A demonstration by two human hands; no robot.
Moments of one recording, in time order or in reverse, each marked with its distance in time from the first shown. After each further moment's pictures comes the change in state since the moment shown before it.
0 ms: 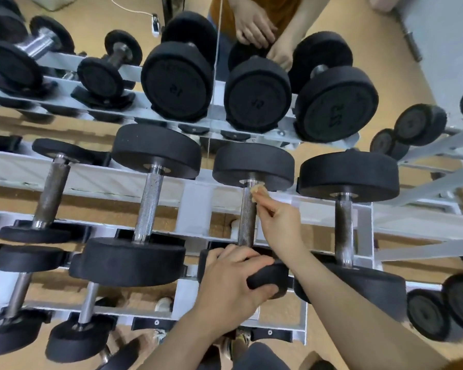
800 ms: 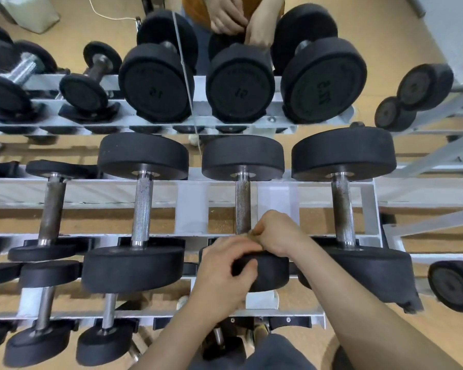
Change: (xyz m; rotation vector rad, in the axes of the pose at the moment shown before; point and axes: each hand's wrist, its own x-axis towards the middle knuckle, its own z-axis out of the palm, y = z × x) left_hand 0.008 0.006 -0.013 -0.217 0.055 -0.116; right_hand -0.011 -0.010 -0.017 -0.363 -0.622 0.345
